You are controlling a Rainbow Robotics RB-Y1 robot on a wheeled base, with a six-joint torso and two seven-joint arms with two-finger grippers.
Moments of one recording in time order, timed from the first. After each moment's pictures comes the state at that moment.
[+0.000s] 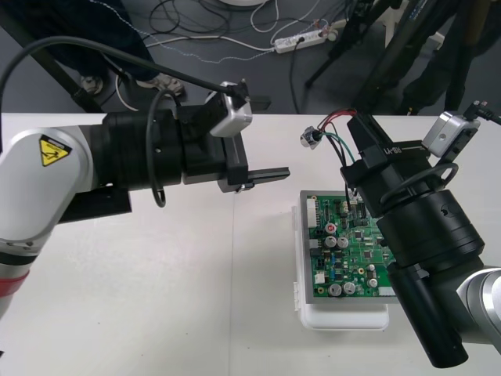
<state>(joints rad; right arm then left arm) 0.15 -0.49 0.35 -2.24 1.19 0.15 -0.32 -0.41 0.54 -0.28 -1.99 -1.63 -0.89 0.45</state>
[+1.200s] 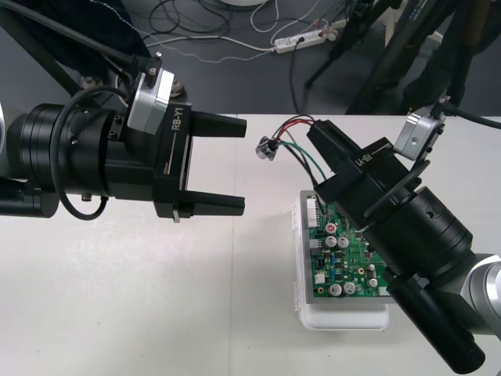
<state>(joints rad) 0.11 -0.51 0.35 -2.24 1.14 -0.14 -0.35 -0.41 0.83 -0.28 -2.03 -1.03 -0.99 0.45</state>
